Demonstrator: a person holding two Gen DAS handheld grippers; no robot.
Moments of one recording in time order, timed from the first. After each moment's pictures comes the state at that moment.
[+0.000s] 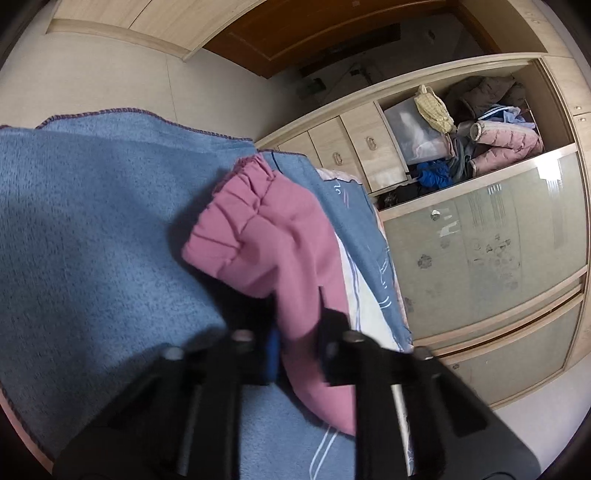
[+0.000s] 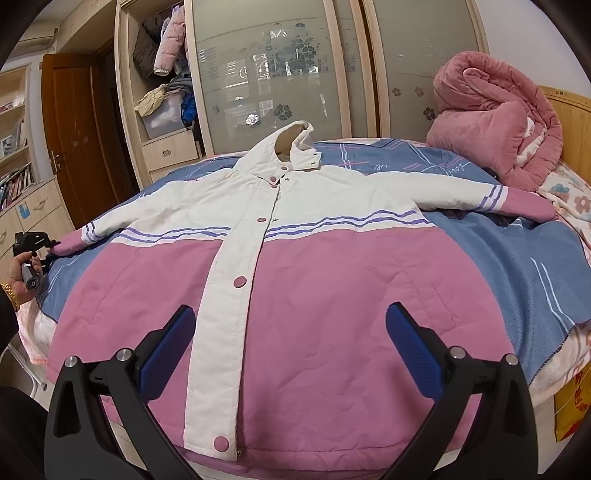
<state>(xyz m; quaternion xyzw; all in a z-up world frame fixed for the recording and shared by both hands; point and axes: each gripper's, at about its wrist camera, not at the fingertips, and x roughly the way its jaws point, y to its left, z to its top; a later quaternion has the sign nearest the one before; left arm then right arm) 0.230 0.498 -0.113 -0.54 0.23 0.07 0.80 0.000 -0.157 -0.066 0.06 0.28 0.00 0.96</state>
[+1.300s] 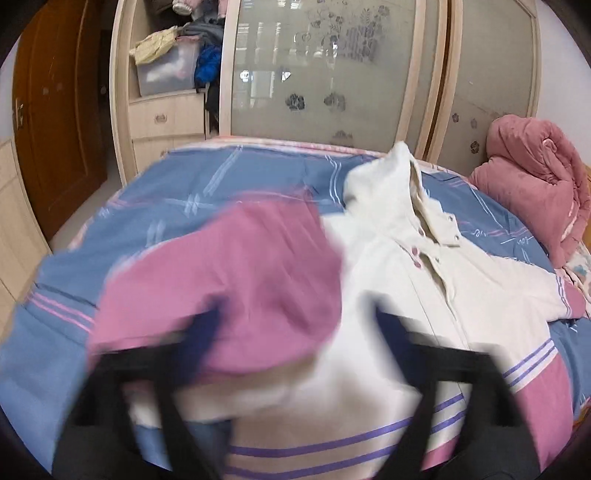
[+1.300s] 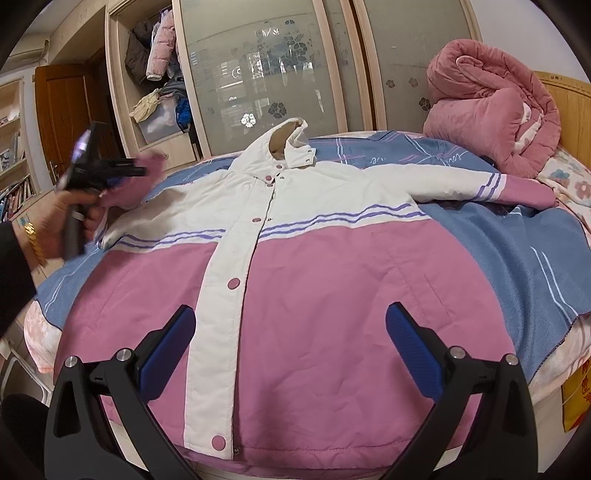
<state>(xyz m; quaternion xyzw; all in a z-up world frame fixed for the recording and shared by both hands) 0.310 0.123 0.001 -0.04 0.32 -0.07 0.95 0.001 -0.170 -0.067 0.08 0.29 0.00 0.95</state>
